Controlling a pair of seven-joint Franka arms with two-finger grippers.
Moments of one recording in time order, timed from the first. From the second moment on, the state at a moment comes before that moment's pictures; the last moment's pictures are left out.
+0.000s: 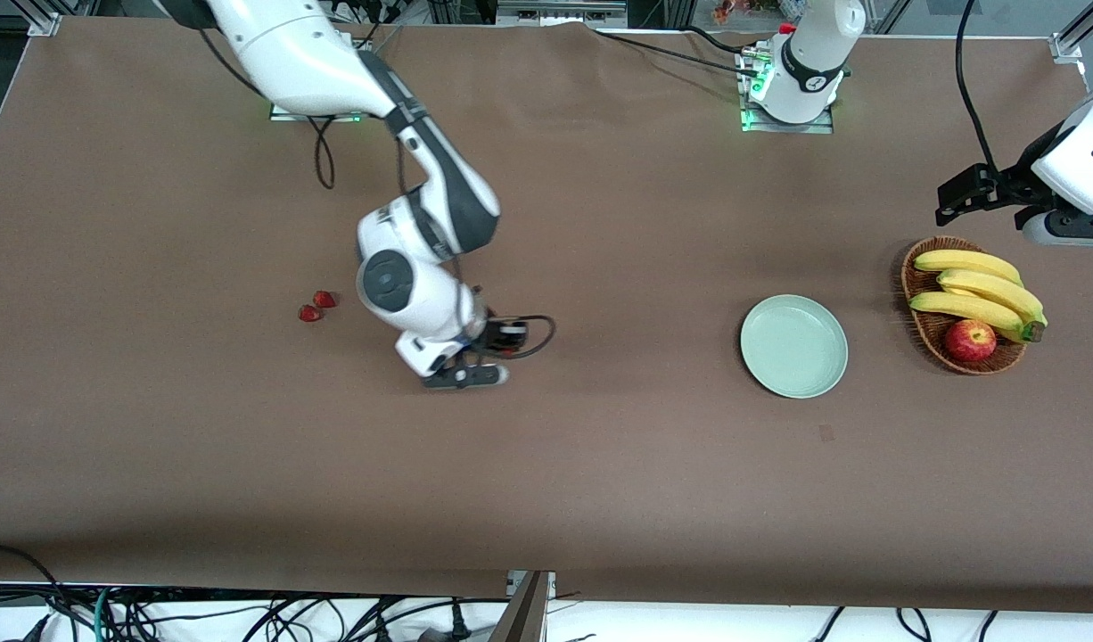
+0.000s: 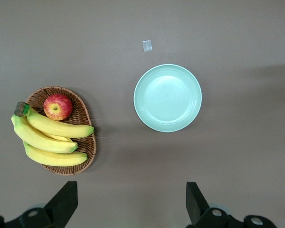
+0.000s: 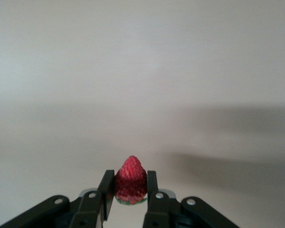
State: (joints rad) left arm 0.04 -0.02 -0.05 -1.66 0.02 1.57 0.03; right arm 0.63 0.80 0.01 -1.35 0.34 2.33 0.48
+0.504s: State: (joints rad) left arm 0.04 -0.02 -0.05 -1.66 0.02 1.57 0.03; right arm 0.92 1.07 0.01 -1.20 0.34 2.82 0.90
